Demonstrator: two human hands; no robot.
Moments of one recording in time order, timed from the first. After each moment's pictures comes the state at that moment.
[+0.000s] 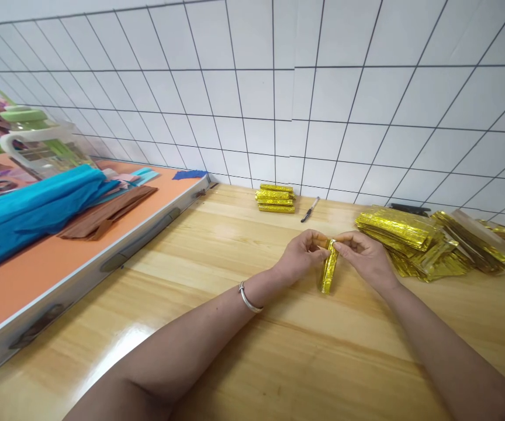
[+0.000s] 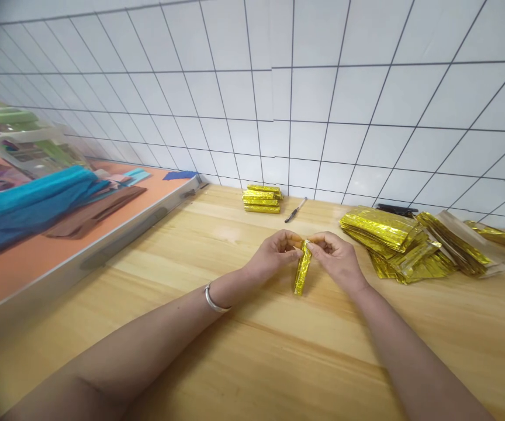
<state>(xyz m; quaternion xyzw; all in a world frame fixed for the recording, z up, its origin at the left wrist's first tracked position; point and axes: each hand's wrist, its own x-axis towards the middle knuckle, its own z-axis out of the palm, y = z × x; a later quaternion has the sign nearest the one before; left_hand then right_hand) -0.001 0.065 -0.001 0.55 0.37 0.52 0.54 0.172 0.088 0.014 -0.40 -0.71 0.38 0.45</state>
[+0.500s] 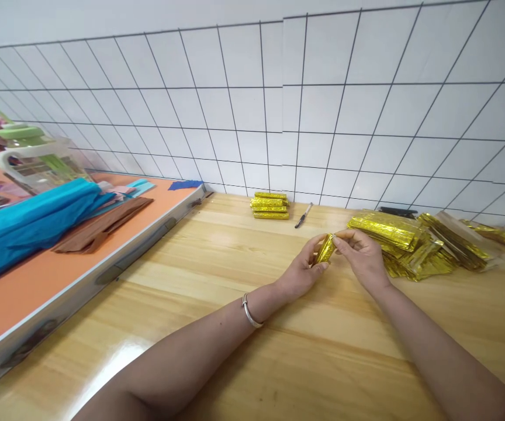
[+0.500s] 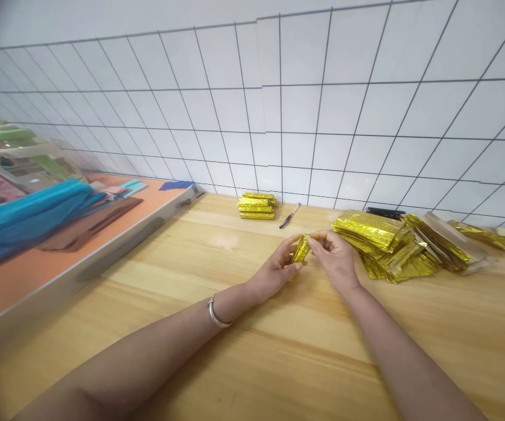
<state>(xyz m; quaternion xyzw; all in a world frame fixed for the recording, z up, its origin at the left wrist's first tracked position) 0.014 0.050 -0.012 0.61 0.30 0.51 0.53 0.174 0.092 0.012 -0.40 -0.64 0.37 0.53</state>
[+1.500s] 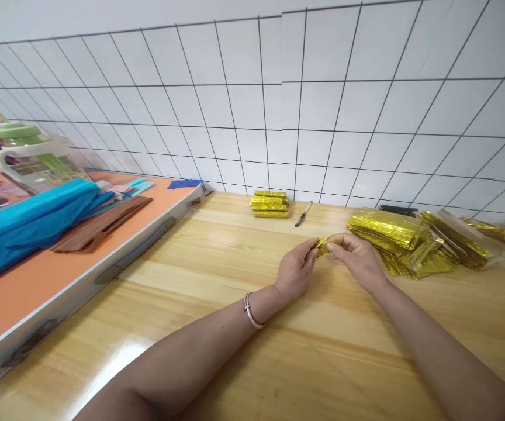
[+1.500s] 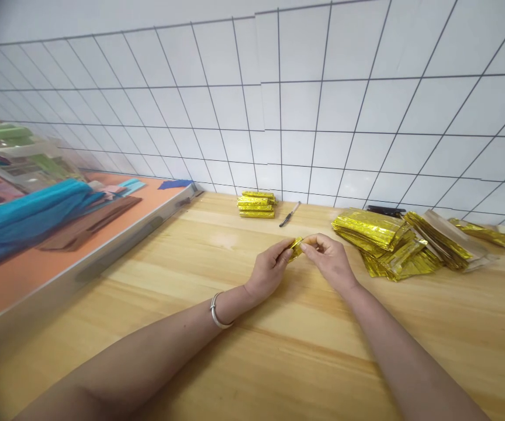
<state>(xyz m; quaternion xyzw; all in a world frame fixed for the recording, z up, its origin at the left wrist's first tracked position) 0.008 0.057 -0.024 0.66 0.49 0.51 0.27 0.175 0.090 0.011 -0.42 -0.70 0.39 0.43</state>
